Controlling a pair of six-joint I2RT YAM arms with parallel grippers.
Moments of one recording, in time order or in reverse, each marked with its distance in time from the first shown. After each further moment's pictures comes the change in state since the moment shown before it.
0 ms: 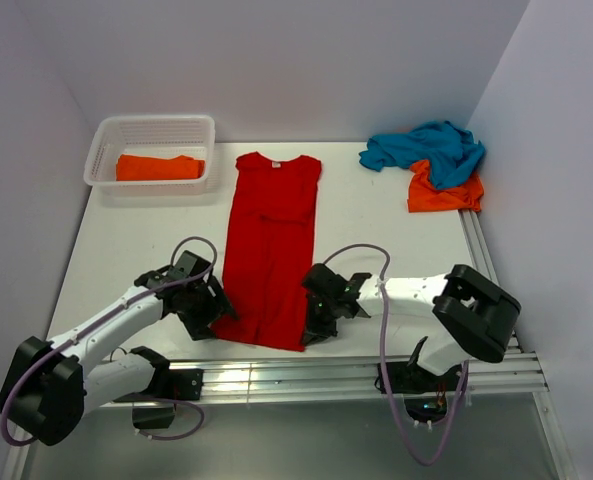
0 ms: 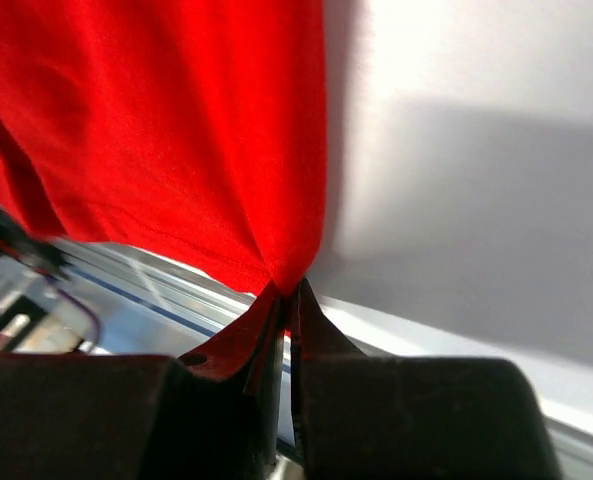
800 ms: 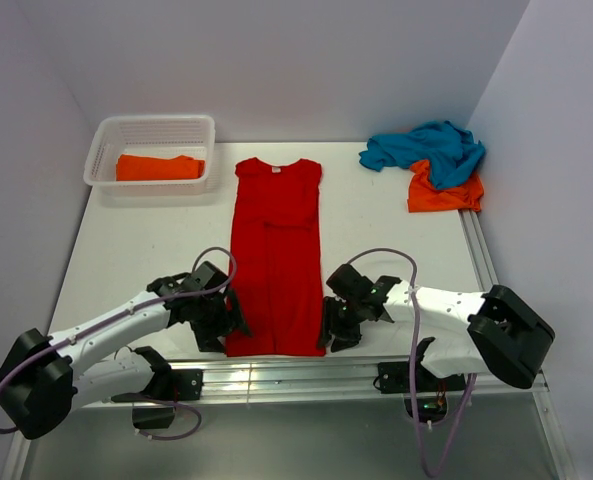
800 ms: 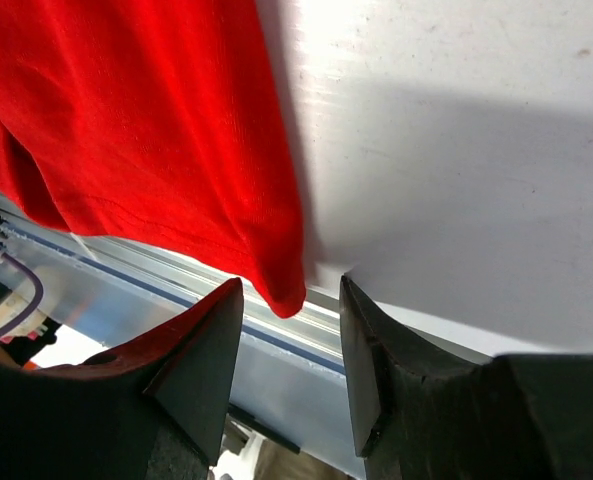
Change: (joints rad) left arm -0.225 0.001 0.010 0.014 0.046 -0.041; right arm -0.120 -0.228 -0.139 -0.156 -0.052 -0.150
